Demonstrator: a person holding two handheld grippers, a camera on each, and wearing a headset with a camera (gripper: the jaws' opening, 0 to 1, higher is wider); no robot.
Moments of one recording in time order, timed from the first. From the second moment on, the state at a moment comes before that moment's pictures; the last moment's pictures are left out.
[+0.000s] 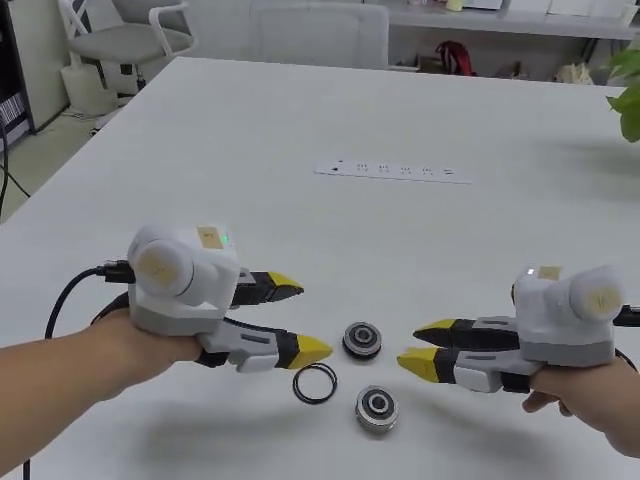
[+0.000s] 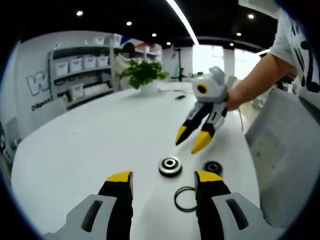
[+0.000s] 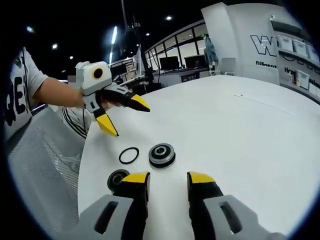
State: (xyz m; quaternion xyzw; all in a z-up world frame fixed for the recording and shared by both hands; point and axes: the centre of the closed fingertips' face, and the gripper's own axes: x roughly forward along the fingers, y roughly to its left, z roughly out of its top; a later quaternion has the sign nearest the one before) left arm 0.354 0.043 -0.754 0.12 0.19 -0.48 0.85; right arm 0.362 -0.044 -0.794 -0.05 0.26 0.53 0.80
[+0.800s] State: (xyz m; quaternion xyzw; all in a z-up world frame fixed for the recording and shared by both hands) left arm 0.360 0.024 -0.771 0.13 0.20 -0.49 0.83; right arm 0.362 -0.035 -0.801 -0.07 0.25 0.54 0.80
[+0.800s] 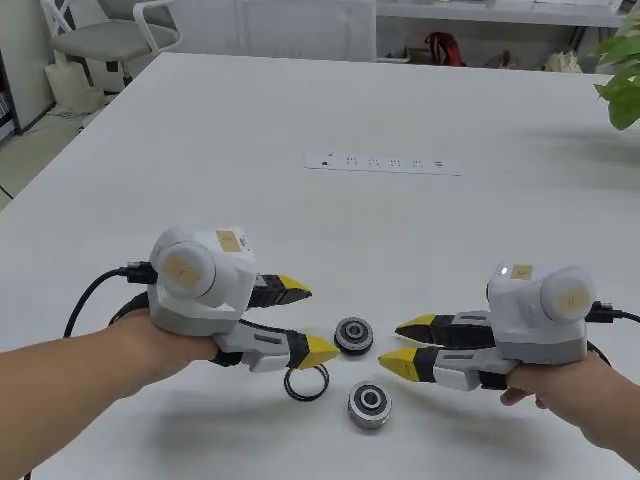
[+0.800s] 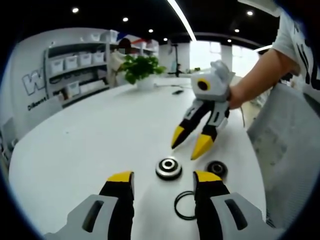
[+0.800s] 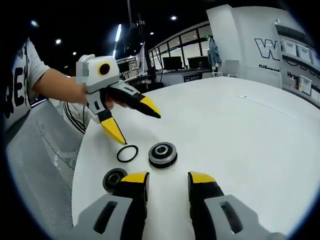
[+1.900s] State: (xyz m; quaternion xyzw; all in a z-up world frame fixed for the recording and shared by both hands) left arm 0.369 -0.005 -0.791 0.14 0.22 -0.51 0.82; right arm 0.362 -0.024 -0.804 -0.07 0.25 0.55 0.79
